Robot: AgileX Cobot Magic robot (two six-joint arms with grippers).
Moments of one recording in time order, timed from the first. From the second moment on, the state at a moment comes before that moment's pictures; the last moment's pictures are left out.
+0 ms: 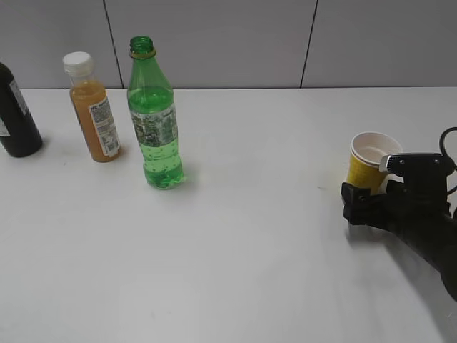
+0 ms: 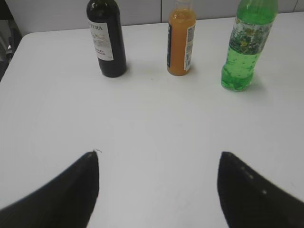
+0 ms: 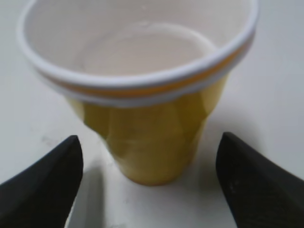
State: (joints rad) left arm -0.06 0.01 -0.51 -0.17 1.04 0.13; right arm 0.24 2.14 -0.43 0.09 -1.21 0.09
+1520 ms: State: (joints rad) left arm -0.06 0.01 -0.51 -0.17 1.04 0.13; right arm 0.24 2.27 -0.57 0.11 -1.28 0.07
